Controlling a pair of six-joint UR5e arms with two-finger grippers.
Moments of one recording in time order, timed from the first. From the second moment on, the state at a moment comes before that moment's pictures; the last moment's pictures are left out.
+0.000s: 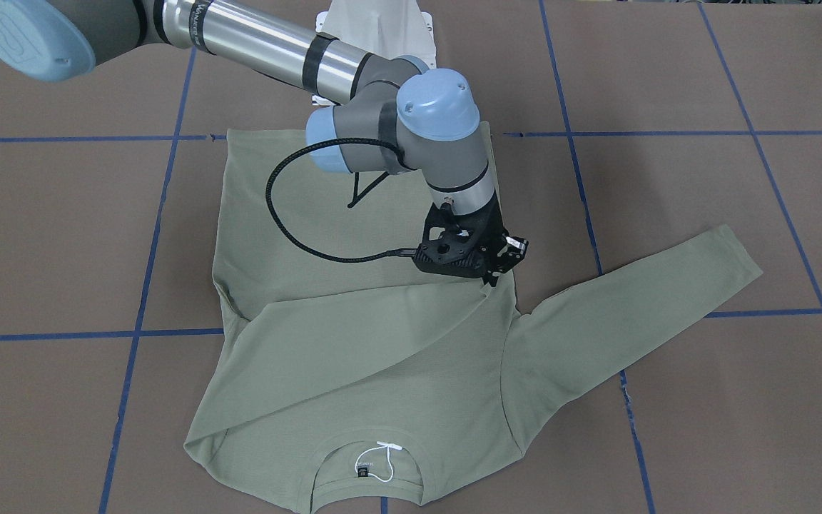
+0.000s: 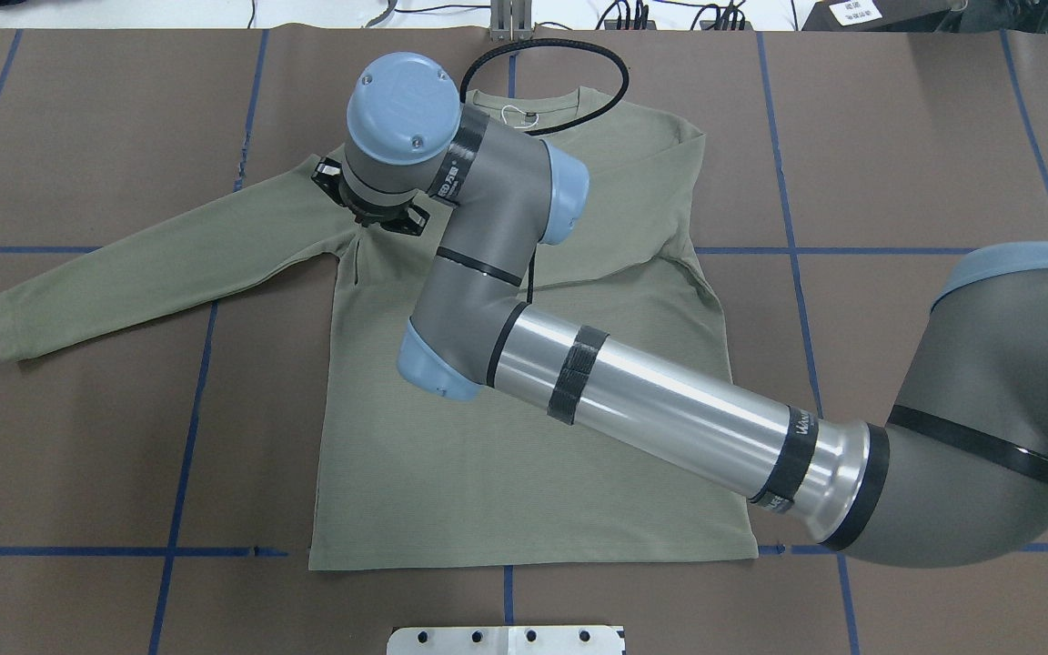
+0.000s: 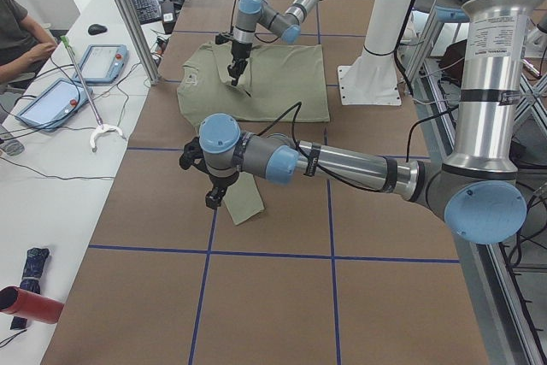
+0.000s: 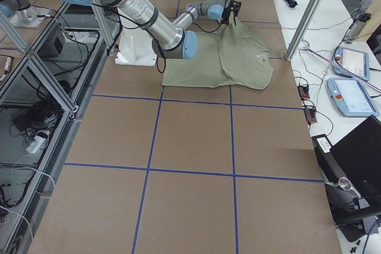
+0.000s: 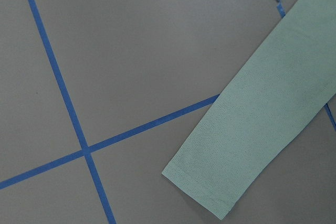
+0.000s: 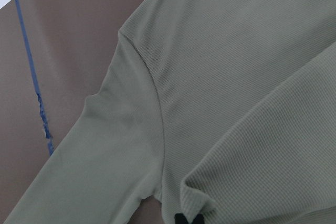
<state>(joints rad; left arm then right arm) -1.49 -1.59 -1.72 -1.71 -2.48 0.10 0.55 -0.37 1.00 -1.07 1.80 1.68</state>
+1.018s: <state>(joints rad) -1.49 -1.60 -1.72 -1.72 -2.49 0.10 0.53 -0.28 0.83 -0.97 1.66 1.68</state>
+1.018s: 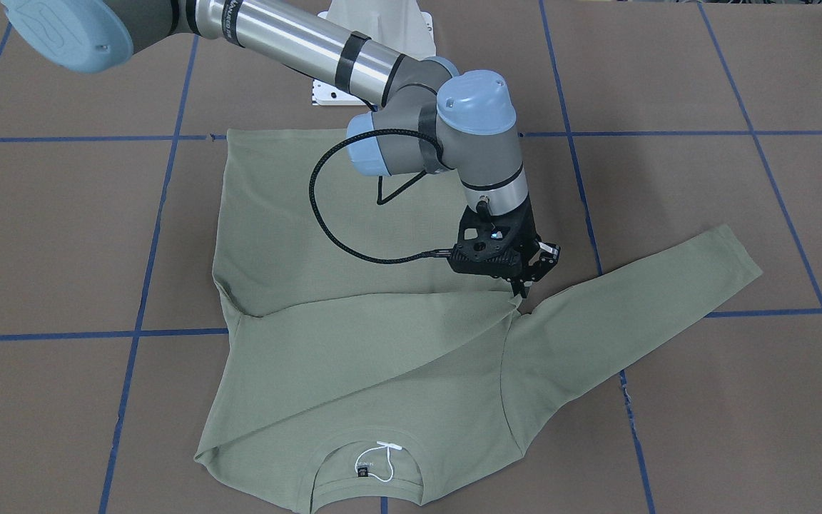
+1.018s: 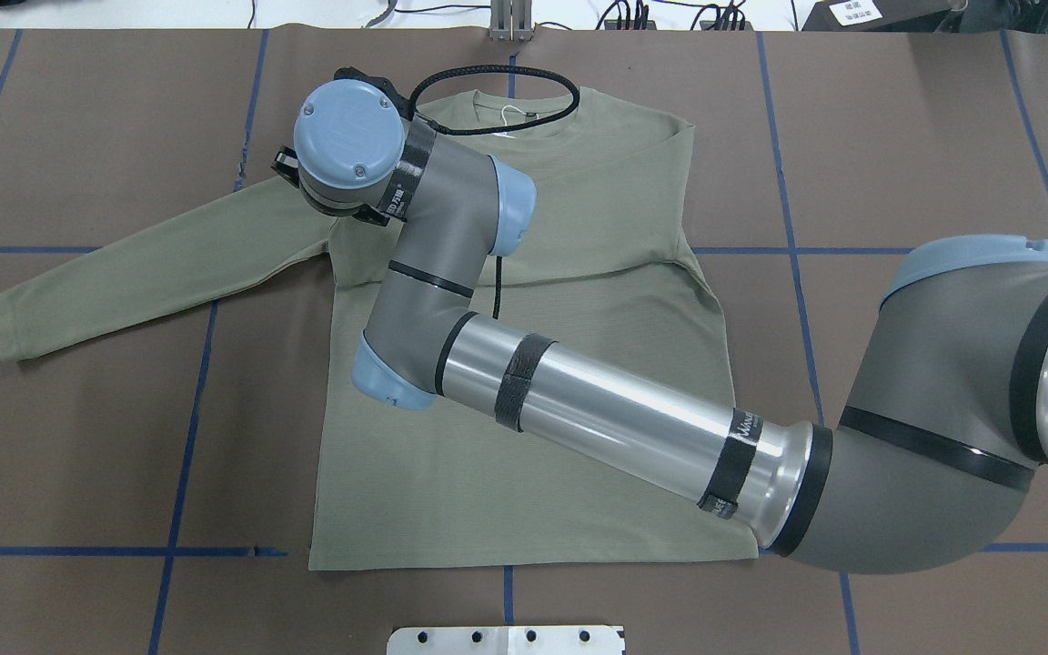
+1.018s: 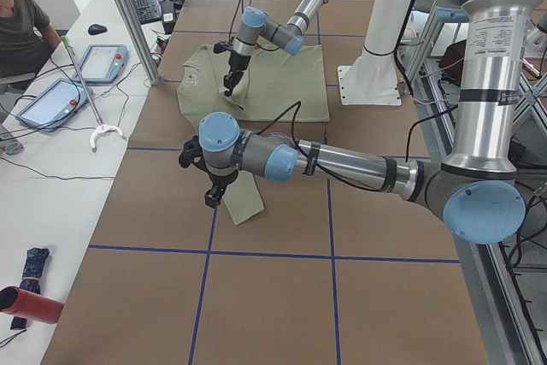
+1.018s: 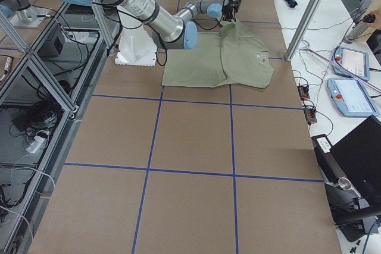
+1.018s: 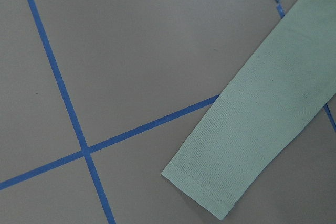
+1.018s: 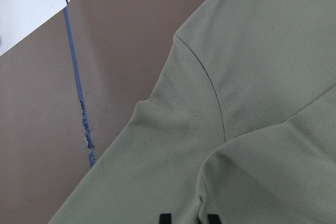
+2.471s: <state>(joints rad) -1.26 -1.67 -1.35 -2.16 -2.45 -0.37 0.69 -0.68 1.34 -1.05 1.86 1.66</state>
